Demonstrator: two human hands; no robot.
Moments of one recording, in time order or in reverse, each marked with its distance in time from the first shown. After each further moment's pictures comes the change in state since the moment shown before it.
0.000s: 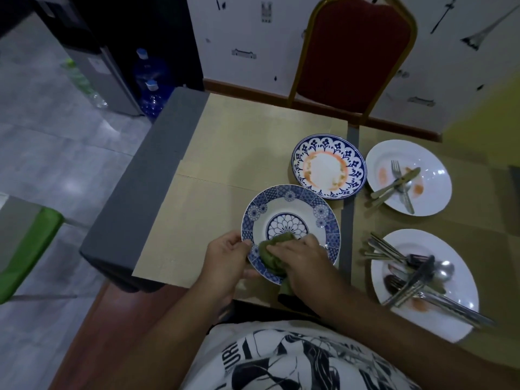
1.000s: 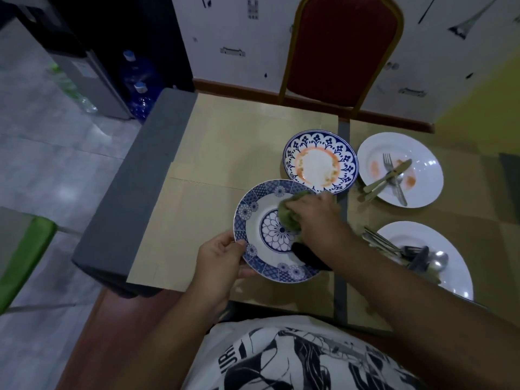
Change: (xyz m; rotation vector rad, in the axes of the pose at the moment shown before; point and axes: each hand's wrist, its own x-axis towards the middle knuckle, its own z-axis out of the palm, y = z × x) left_hand -0.013 0.007 0.003 -0.006 -0.001 0.046; right_hand 0.048 0.018 -0.056 -0.169 -0.017 0.226
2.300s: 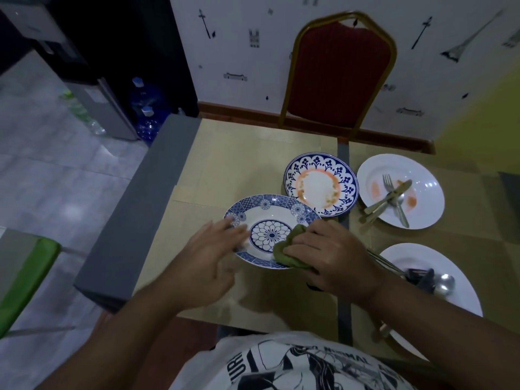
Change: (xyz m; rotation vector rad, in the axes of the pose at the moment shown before) left_hand 0.037 0.048 -0.057 1.137 -0.364 0.905; right_hand -0.020 0.016 -0.025 -0.070 0.334 -0.704
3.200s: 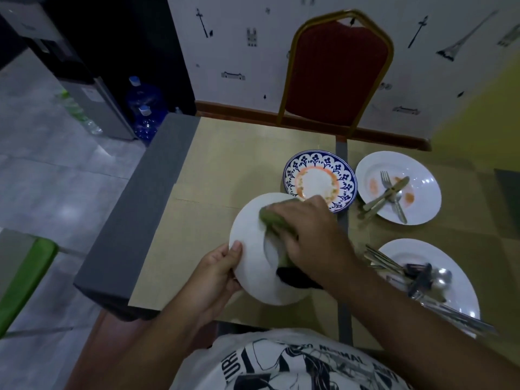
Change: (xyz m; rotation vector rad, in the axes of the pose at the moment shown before) left_hand 0.000 0.040 0.033 -1.488 0.148 -0.723; right_hand 0.045 -0.030 -0.005 0.205 0.056 0.458
